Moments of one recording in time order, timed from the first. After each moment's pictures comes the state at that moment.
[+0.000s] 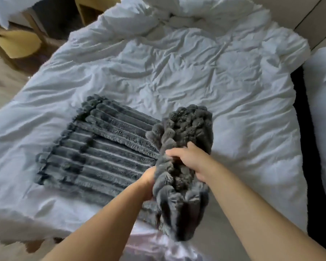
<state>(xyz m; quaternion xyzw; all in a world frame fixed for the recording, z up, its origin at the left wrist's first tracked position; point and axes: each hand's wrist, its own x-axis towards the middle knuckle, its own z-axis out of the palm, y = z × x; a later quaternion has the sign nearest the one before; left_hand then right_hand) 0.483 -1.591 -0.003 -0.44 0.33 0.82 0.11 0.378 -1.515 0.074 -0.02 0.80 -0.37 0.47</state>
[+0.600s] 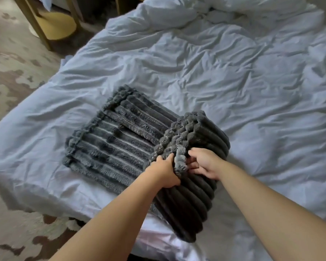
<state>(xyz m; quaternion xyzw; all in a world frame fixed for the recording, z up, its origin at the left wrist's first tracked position) 0.493 -1.636 -0.005 -0.33 0.82 0.37 0.29 0.367 -1.552 0.009 0.02 0.74 -0.37 0.56</state>
